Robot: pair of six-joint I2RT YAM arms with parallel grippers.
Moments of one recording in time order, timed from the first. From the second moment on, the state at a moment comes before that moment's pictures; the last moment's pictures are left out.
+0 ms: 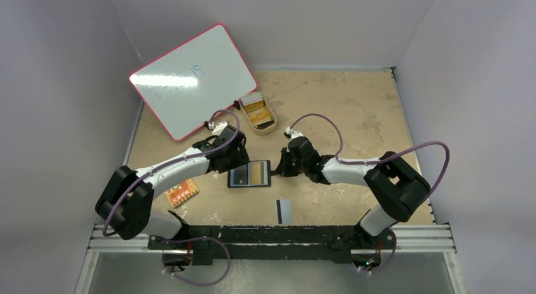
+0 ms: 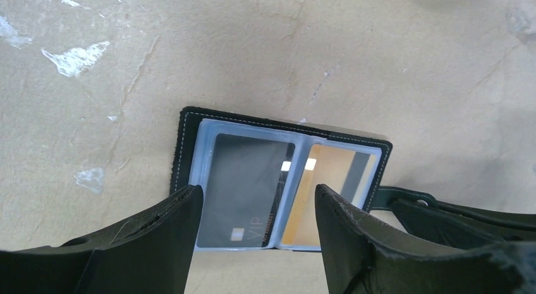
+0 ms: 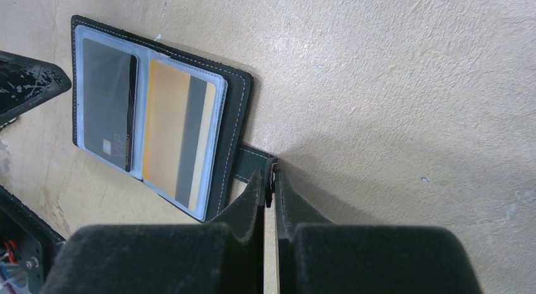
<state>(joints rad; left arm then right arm) -0.66 1.40 0.82 -0.45 -0.24 -0.95 0.76 1.58 0.67 0.13 -0.03 0.64</state>
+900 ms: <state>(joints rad) -0.63 1.46 0.76 -0.35 -0.16 -0.89 0.76 1.58 0.67 0.13 -0.03 0.64</state>
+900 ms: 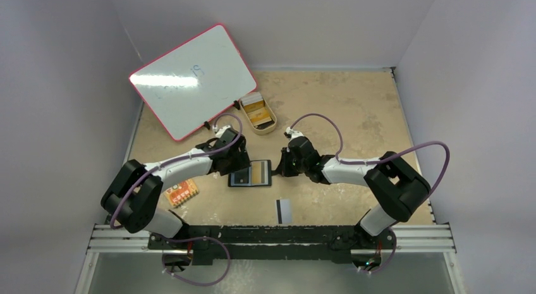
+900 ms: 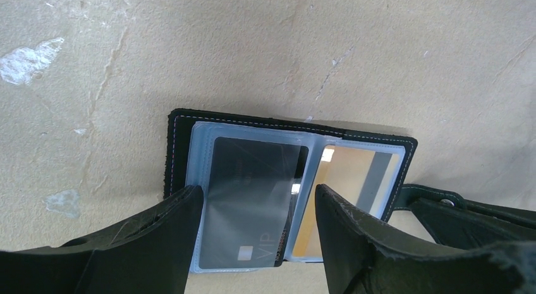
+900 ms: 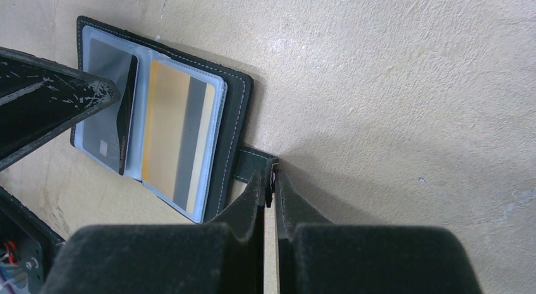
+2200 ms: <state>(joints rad) -0.63 1.41 0.72 -0.35 -0.15 -0.90 0.76 1.58 0.67 0.13 -0.04 0.64</state>
